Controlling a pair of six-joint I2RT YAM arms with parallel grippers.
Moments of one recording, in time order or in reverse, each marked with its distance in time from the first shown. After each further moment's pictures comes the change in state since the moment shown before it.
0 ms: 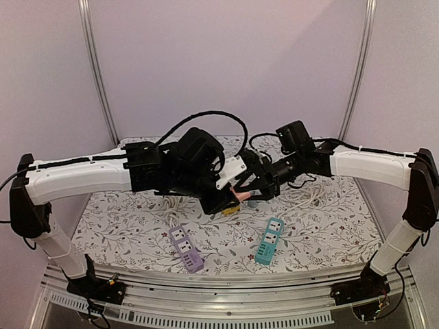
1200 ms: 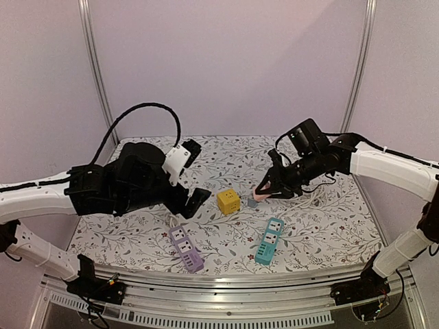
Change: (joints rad) left arm -0.034 -0.392 -0.360 0.192 -0.315 -0.253; right arm 0.023 -0.158 0.009 -0.341 0.626 0.021
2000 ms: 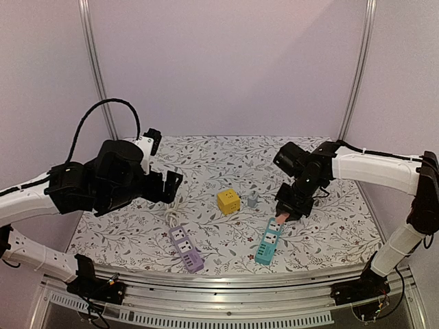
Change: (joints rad) left arm 0.061 -0.146 -0.046 -0.146 -0.216 -0.311; right arm 0.056 0.113 0.000 -0.331 0.387 0.510
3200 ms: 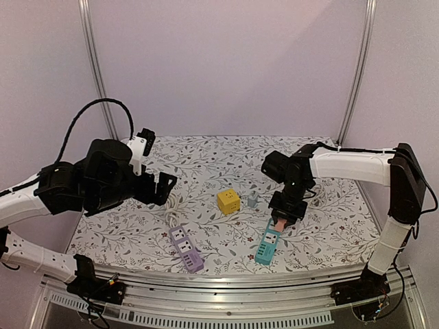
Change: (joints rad) left arm 0.002 -0.062 0.004 -0.062 0.034 0.026; right arm 0.010 0.188 0.087 -0.087 0.034 -0.036
